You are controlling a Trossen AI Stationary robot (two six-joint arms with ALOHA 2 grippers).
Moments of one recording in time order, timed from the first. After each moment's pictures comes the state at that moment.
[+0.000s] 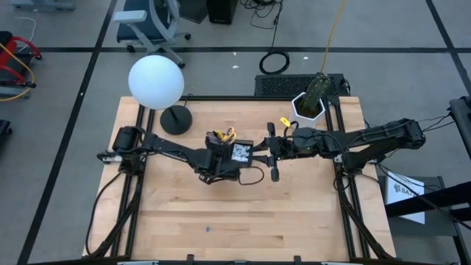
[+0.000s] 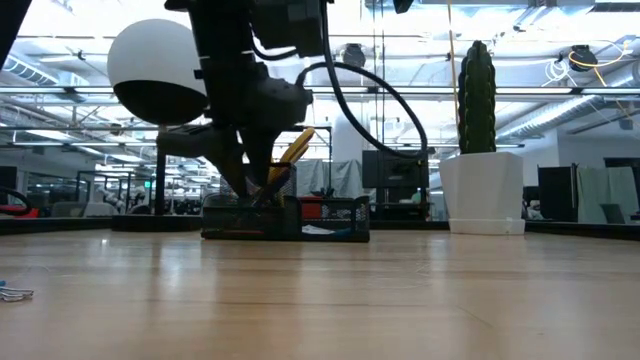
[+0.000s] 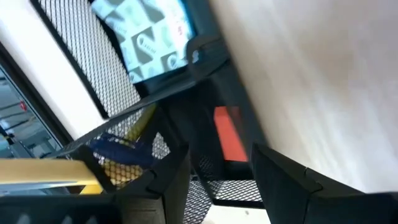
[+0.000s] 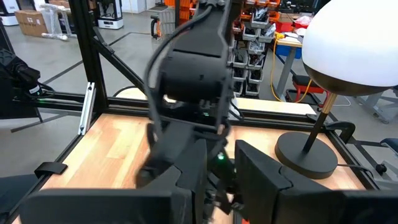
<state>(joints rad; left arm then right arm) -0.15 1.91 1.36 -0.93 -0.50 0.42 0.12 1.26 0.99 0.07 0.08 -0.05</state>
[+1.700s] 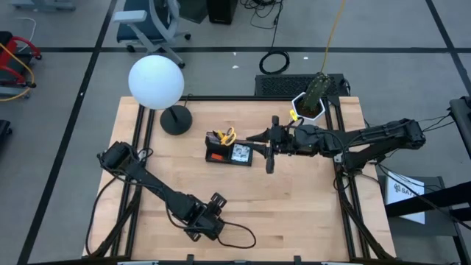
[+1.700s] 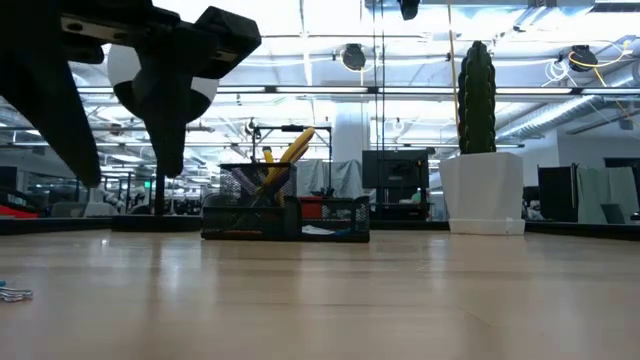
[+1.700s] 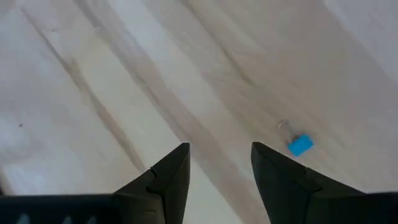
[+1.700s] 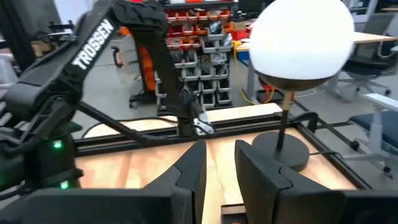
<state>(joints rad) -0.59 1.91 1.36 -0.70 -0.16 0.14 0.10 1.26 0.99 0.14 0.24 0.11</state>
